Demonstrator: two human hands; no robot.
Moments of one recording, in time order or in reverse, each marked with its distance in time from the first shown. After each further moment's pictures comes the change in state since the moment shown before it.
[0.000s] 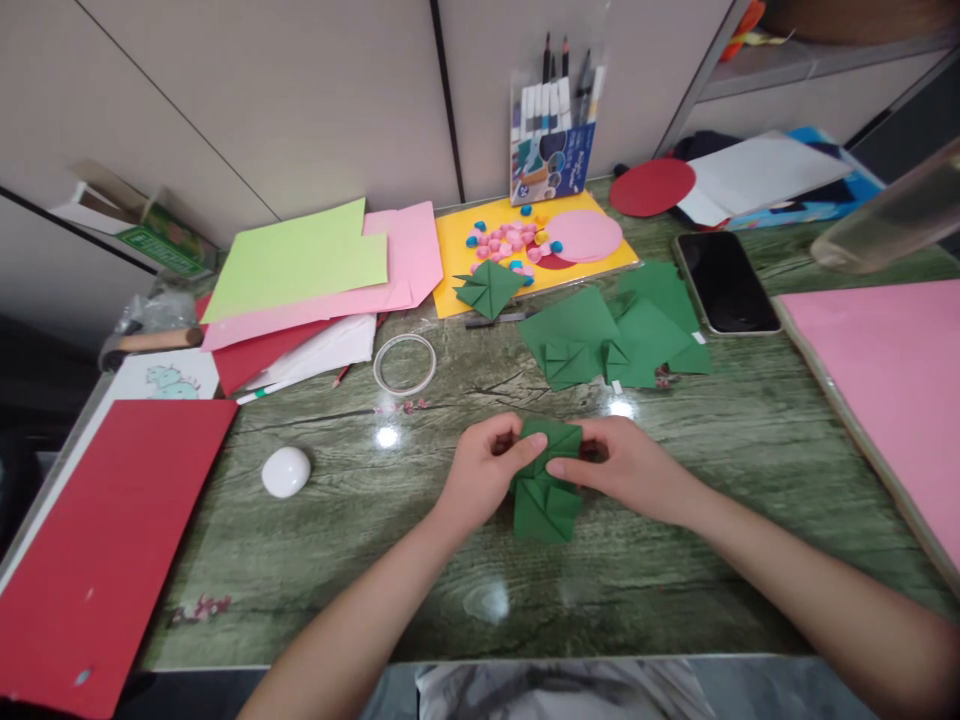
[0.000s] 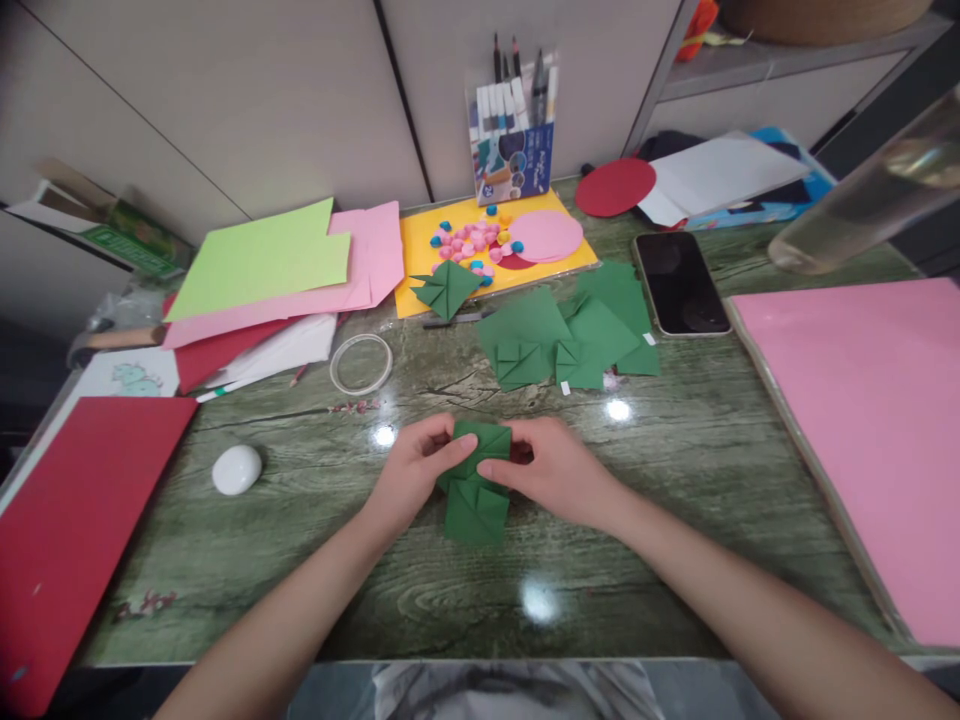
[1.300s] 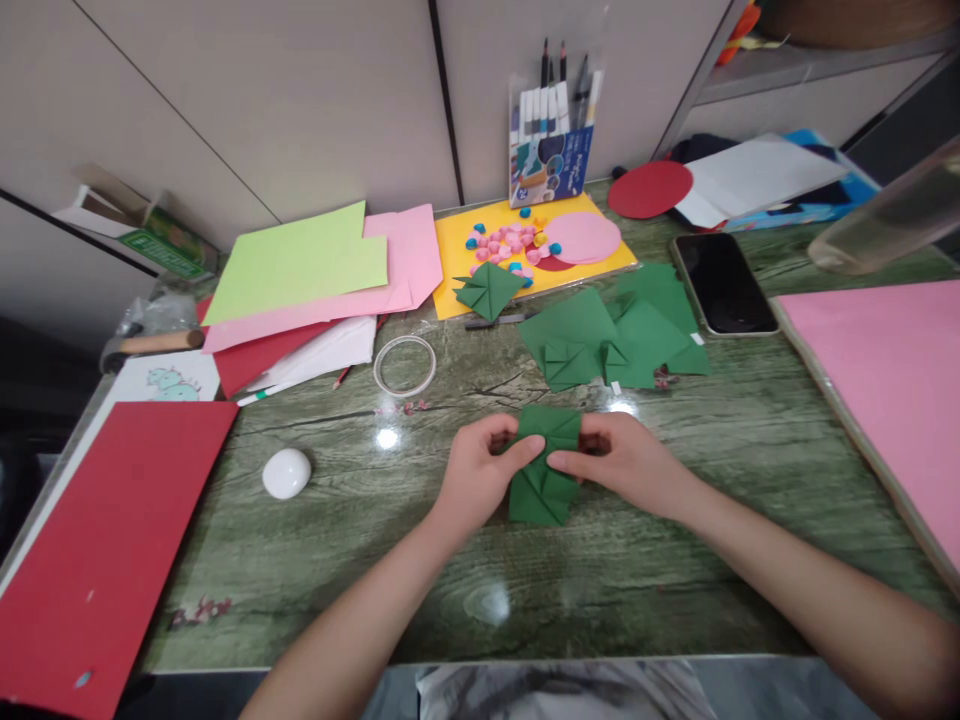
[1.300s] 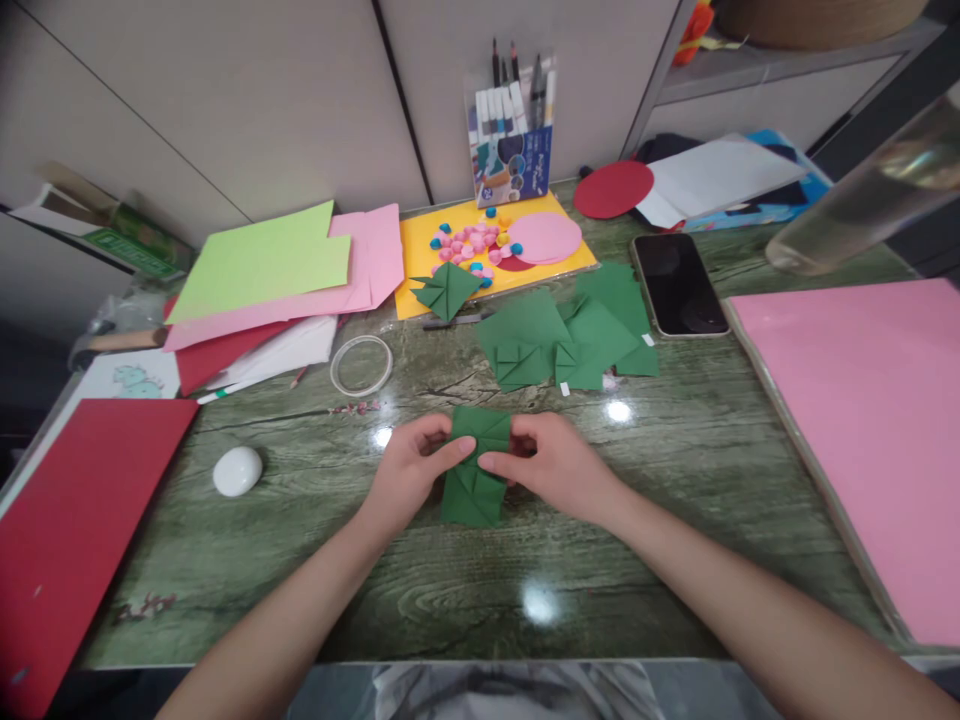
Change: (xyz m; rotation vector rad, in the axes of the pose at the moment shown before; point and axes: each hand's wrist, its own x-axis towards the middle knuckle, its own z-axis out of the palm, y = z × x) left_hand -0.001 0.004 0.000 -0.054 0.023 -0.013; right_hand 0.001 0.005 -0.001 0.138 0.031 0.013
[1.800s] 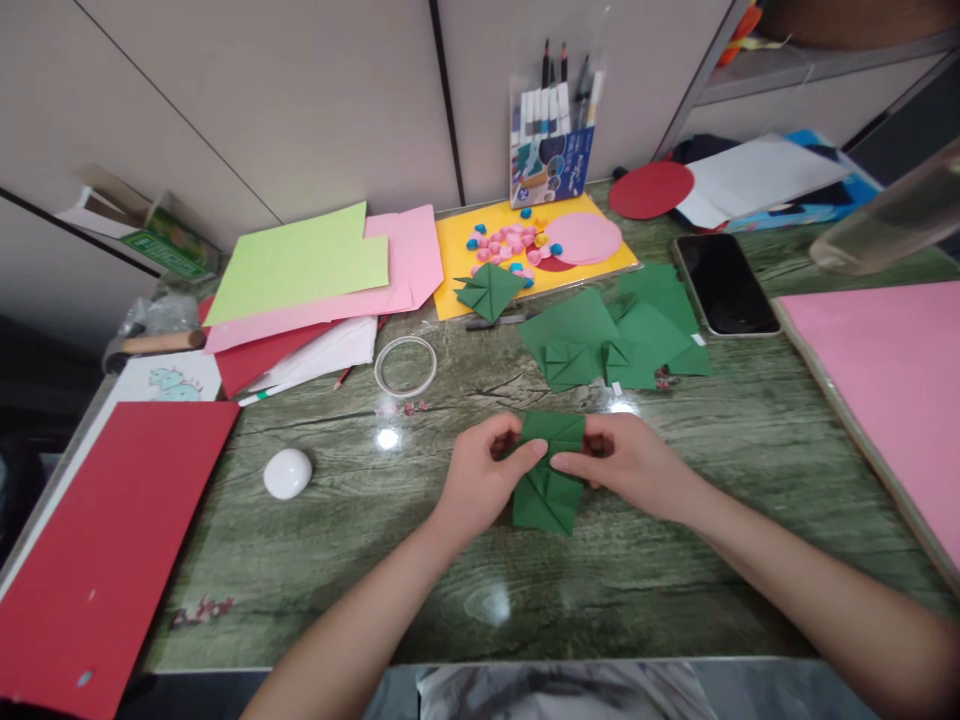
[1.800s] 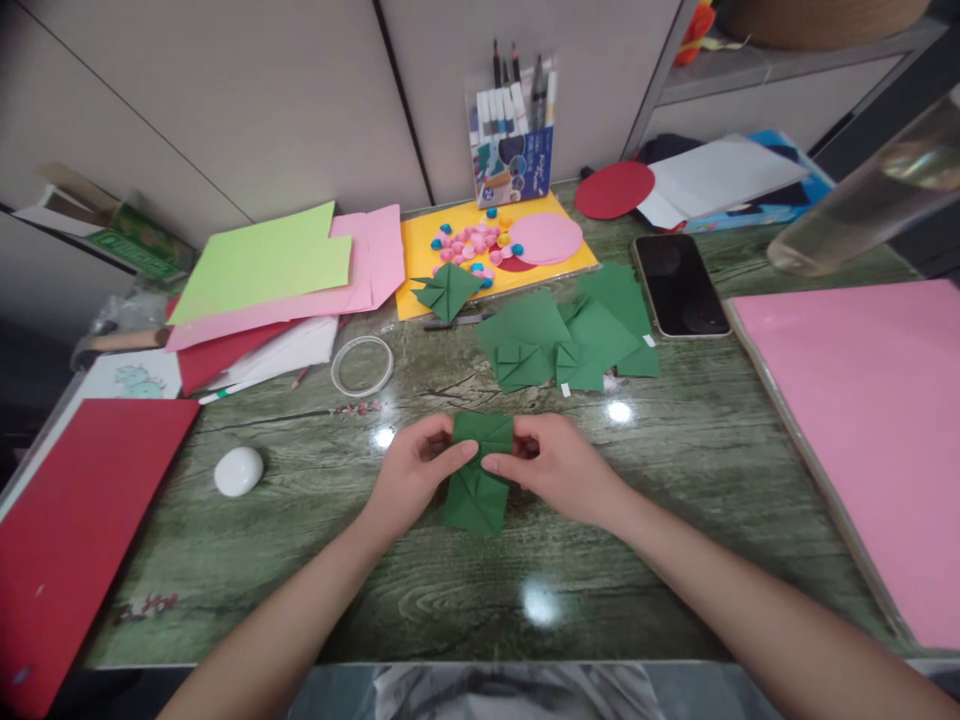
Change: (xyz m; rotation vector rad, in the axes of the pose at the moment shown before) left_hand -0.003 0.002 0.000 0.108 0.001 0.040; right_hand -0.002 -0.003 0.000 -0.081 0.027 -0.010
